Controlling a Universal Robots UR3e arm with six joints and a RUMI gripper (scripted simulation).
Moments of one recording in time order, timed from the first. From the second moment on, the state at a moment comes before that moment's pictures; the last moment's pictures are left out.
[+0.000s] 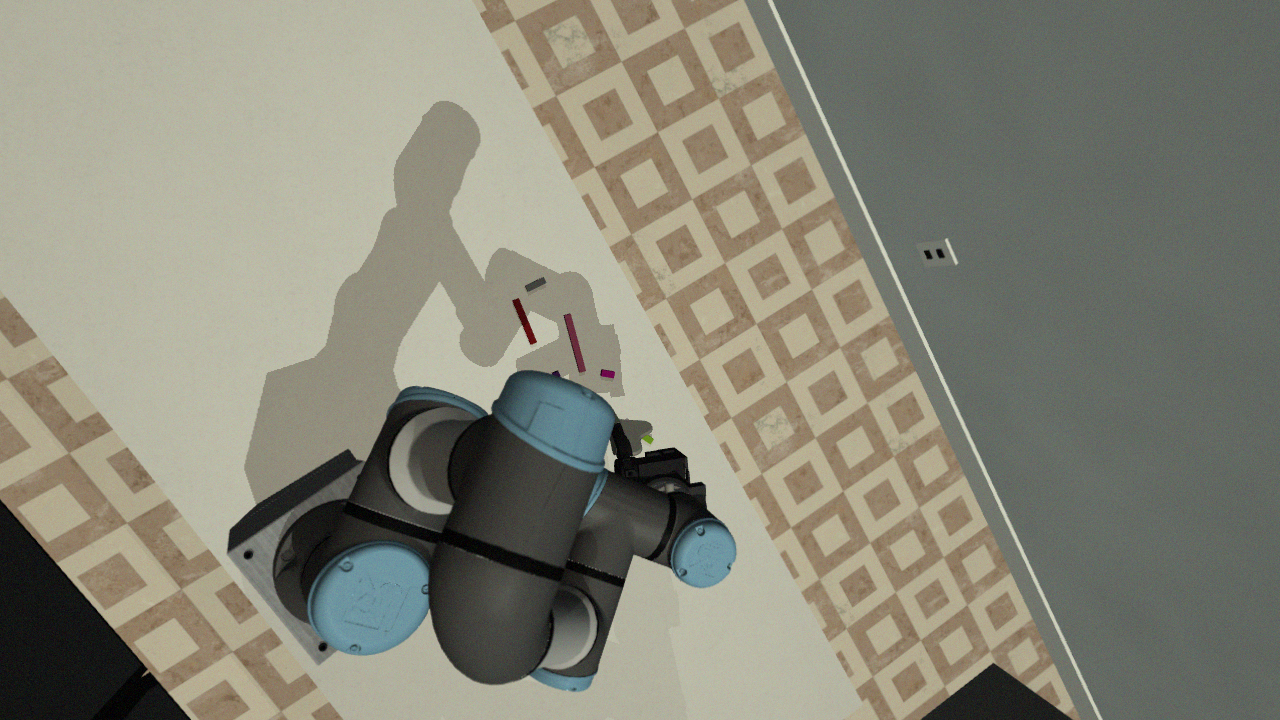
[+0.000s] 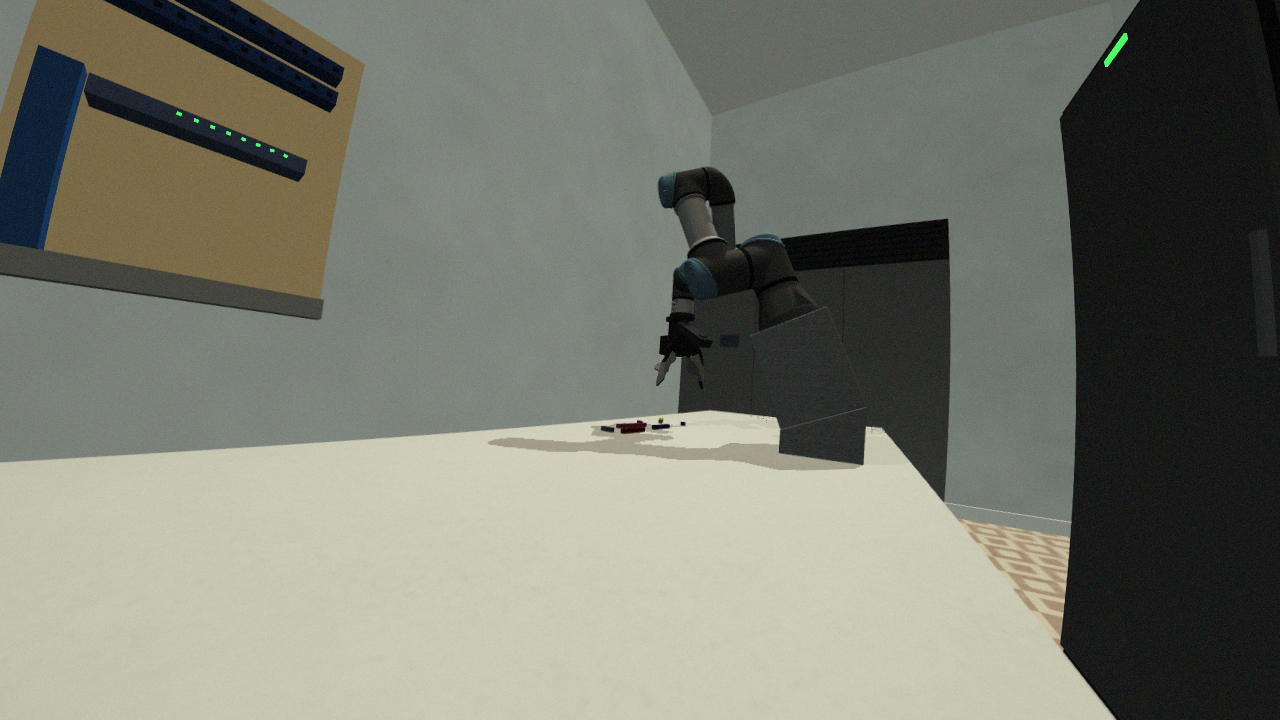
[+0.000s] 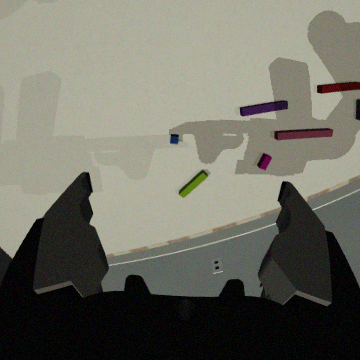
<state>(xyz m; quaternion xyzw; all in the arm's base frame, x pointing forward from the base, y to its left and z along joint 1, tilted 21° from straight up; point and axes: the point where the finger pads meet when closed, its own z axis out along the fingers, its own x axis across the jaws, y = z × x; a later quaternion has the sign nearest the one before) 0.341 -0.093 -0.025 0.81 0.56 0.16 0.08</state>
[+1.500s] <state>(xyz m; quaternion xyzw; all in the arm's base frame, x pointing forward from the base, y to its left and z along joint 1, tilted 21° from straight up) 0.369 0.145 -0.026 0.70 0.69 0.15 0.10</state>
